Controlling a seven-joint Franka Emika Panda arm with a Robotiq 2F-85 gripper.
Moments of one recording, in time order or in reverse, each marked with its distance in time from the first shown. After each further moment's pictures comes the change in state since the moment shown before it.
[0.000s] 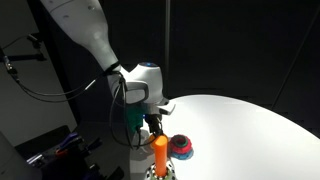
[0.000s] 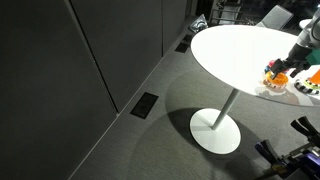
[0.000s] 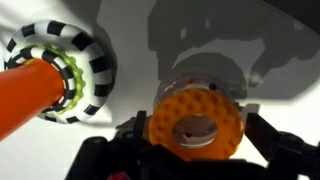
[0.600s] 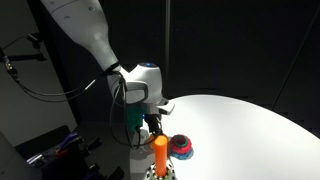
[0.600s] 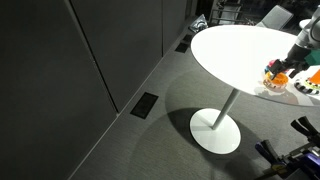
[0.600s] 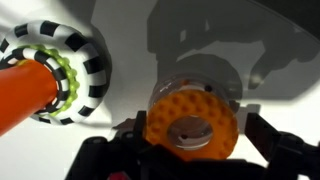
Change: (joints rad) arm 0.000 0.004 0.008 0.000 0.004 0.003 0.000
